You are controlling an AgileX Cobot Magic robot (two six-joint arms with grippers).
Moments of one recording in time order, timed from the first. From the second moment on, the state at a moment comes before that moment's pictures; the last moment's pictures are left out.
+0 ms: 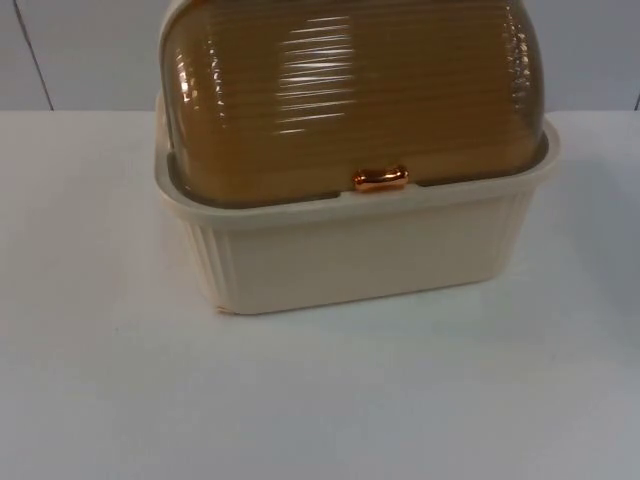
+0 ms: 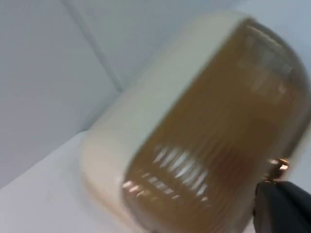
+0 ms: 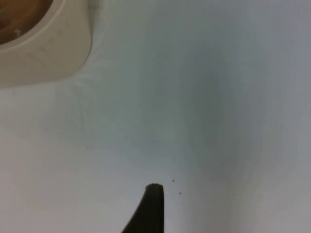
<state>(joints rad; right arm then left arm) -0.02 1.15 -0.91 0.06 0.84 -0.09 -0.50 1.22 -1.30 -0.03 0.76 0.22</state>
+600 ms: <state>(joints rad) -0.02 1.13 -0.91 0.18 0.82 -0.23 0.02 0.77 -0.94 -0.14 0.66 0.12</state>
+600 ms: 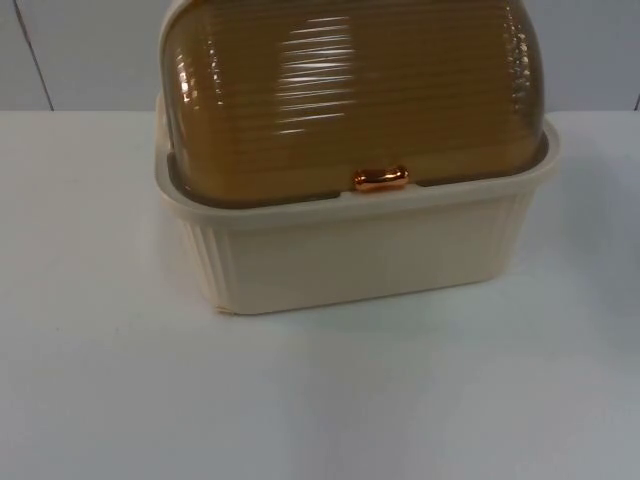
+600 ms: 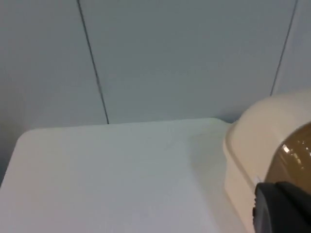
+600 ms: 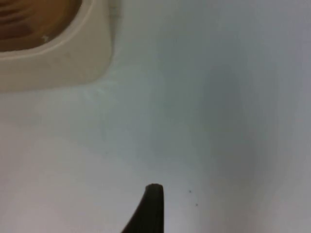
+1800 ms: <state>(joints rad) 0.08 0.16 -0.60 0.14 0.99 -0.19 0.03 0.04 -0.59 -0.17 0.93 0.08</state>
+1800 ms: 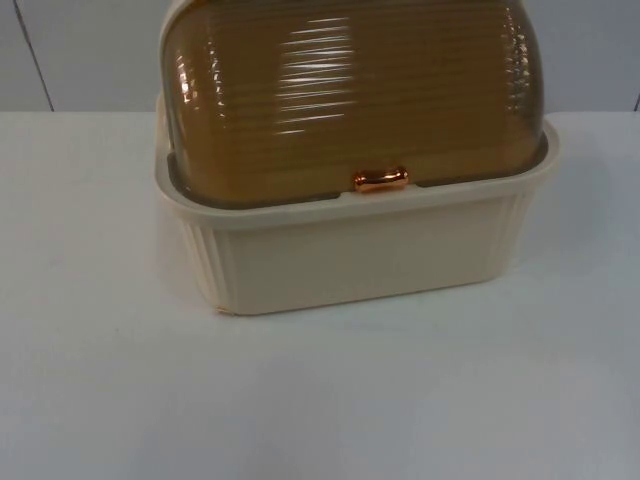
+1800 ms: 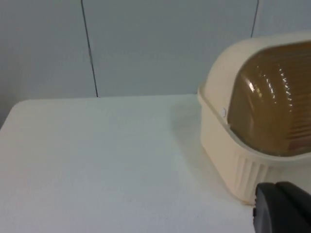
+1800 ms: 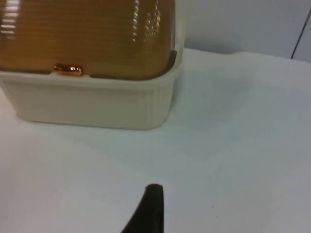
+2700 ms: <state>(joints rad) 0.09 0.00 -0.52 0.09 1.08 -0.17 0.03 0.00 -0.50 -0.02 1.09 -0.03</state>
